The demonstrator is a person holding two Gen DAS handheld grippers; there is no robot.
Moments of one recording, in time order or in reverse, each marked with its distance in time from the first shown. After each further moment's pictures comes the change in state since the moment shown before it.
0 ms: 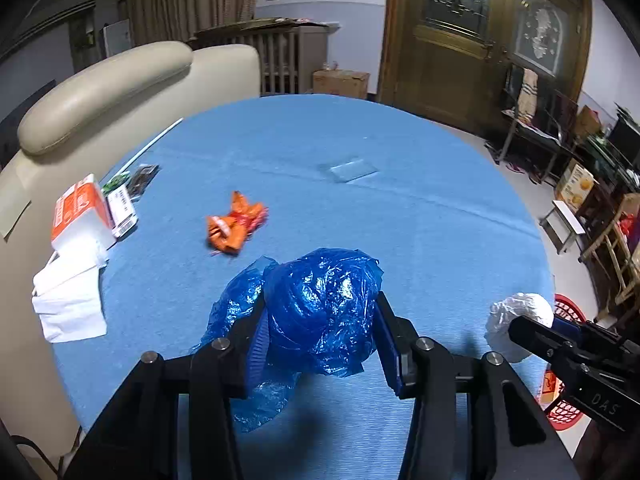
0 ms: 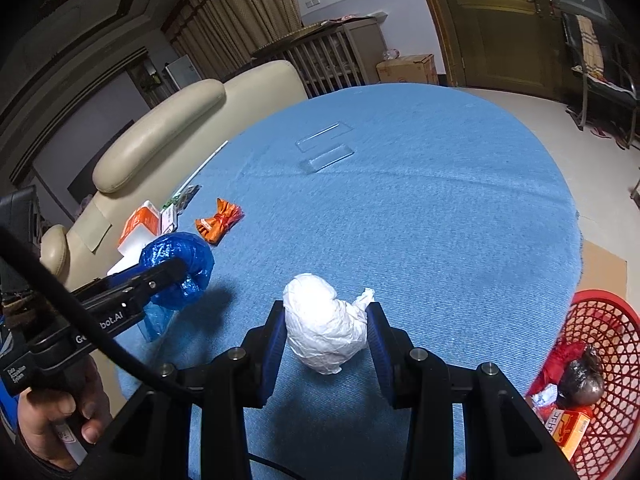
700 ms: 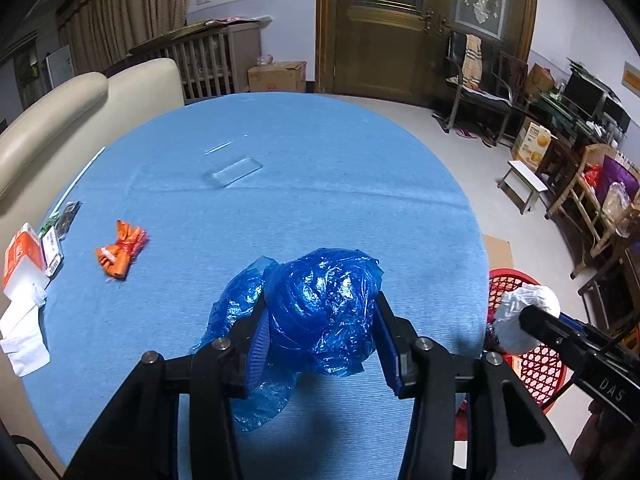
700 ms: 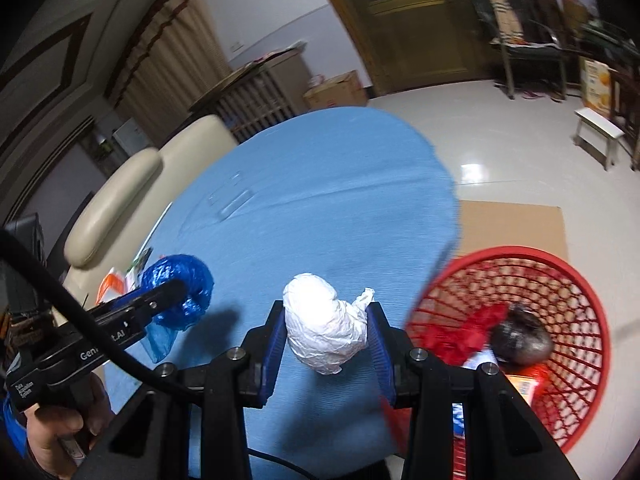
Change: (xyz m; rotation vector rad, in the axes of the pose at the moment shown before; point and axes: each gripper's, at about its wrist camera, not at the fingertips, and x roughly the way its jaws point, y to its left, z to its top) left arm 0.012 -0.112 0.005 0.150 0.042 -0.117; right arm -0.072 -0.108 -0.030 0.244 -0.120 -0.109
